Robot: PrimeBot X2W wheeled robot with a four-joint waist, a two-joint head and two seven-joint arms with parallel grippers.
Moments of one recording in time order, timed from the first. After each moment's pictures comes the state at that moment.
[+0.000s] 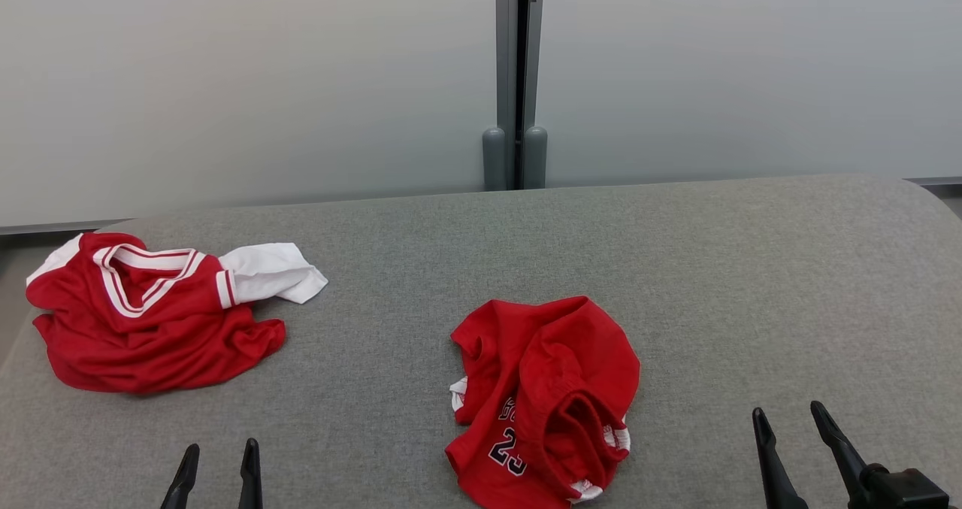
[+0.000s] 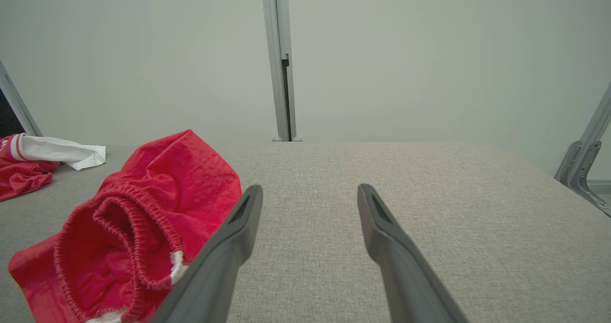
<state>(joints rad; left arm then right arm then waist) 0.23 0.05 0.06 0.15 -0.22 -0.11 -0.26 0.14 -0.05 0.00 0.18 0.11 0.13 -0.26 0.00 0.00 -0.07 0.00</state>
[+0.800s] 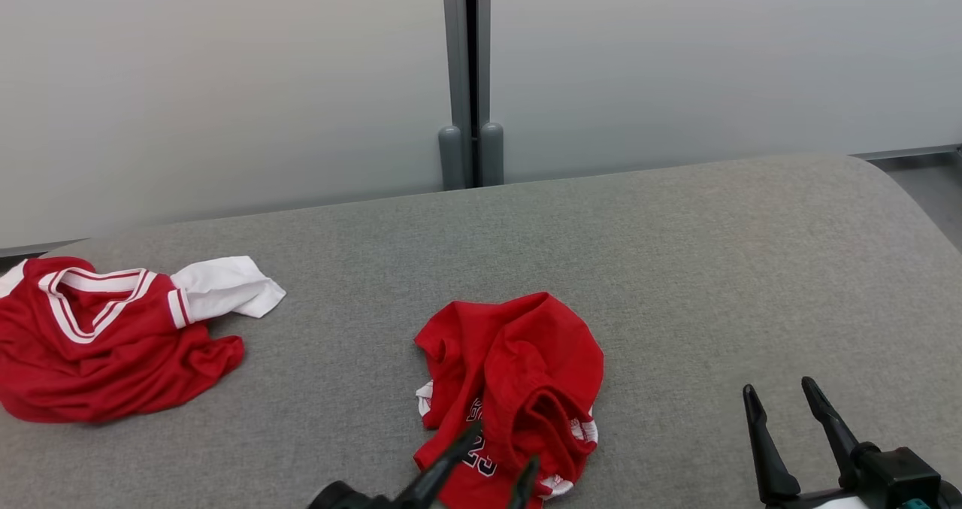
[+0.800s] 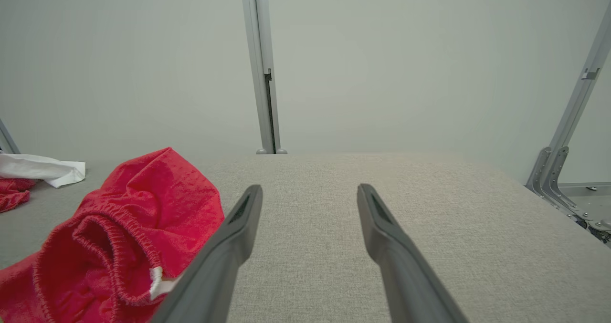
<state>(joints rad) 0.12 0.10 -0.49 0.01 -0.22 -0.13 -0.25 0.10 -0.05 0.02 0.17 0.11 0.13 -0.26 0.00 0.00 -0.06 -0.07</state>
